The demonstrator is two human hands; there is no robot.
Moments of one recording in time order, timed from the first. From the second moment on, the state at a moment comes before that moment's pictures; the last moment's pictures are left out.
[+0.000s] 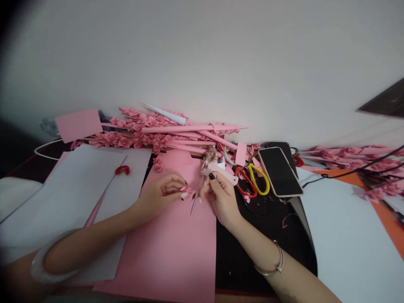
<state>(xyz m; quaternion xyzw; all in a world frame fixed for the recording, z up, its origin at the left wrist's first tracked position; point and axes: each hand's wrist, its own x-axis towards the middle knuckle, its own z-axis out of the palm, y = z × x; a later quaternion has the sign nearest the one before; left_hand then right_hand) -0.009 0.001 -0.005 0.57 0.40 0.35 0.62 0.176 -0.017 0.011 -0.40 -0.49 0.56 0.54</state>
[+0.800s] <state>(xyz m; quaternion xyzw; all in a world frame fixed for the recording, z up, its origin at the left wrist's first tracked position) -0.008 0.002 0.005 0.54 0.39 0.40 0.63 0.180 -0.020 0.007 -0.50 -0.62 0.39 0.46</state>
